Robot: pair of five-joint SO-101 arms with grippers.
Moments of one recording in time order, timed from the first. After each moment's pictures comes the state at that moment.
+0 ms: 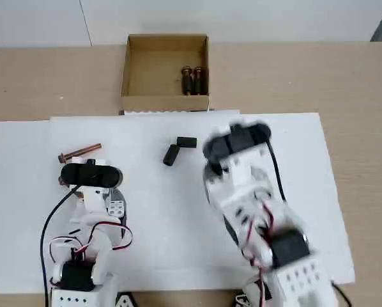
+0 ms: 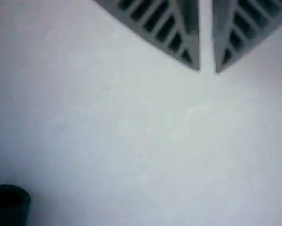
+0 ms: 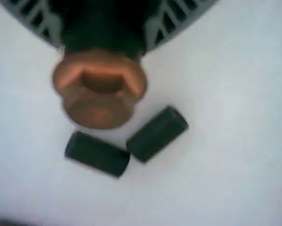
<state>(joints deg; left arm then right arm) 0.0 -103.4 93.6 60.9 4.4 -26.4 -62.9 52.2 53.3 -5.1</state>
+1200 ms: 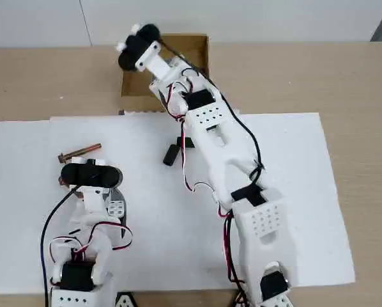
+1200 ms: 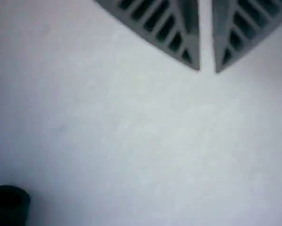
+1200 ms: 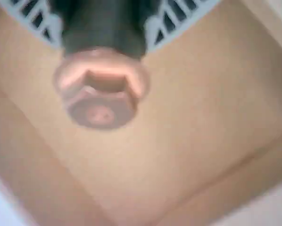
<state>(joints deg) 0.0 -103.4 93.6 60.9 4.4 -26.5 38.1 -31.8 30.7 31.6</state>
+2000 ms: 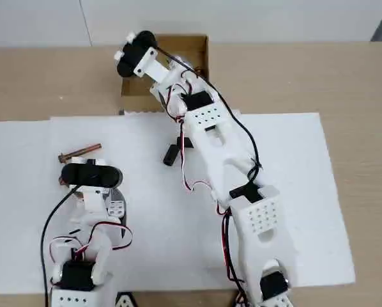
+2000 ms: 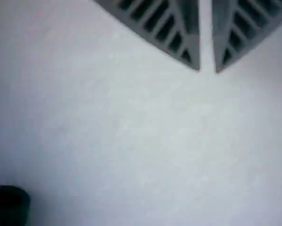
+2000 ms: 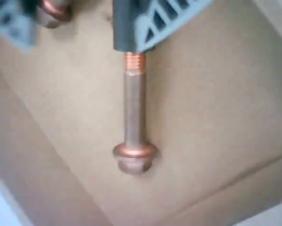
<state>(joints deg) 0.0 -103.4 93.6 60.9 4.4 -26.5 40.3 -33.1 30.0 34.1</state>
